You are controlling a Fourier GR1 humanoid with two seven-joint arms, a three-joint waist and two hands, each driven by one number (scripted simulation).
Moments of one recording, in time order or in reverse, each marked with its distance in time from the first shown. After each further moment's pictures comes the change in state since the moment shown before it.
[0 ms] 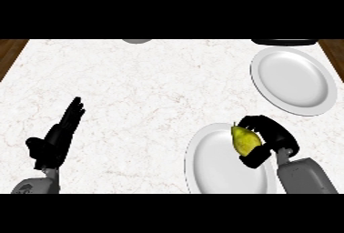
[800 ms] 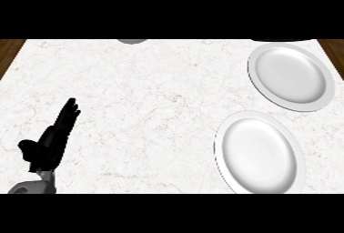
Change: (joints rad) left arm 0.020 0.002 0.024 -0.023 0.004 0.002 0.004; right arm 0.285 -0.488 -0.611 0.282 -0.036 -0.336 -0.612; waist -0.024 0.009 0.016
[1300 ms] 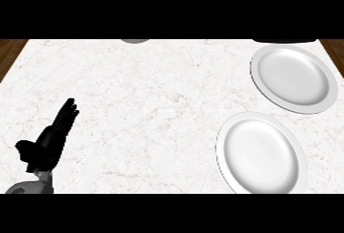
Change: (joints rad) left arm 0.002 0.007 0.014 0.001 -0.006 -0.026 -0.003; right arm 0.046 -0.044 -0.195 -0.105 -0.071 -0.061 -0.135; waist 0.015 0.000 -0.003
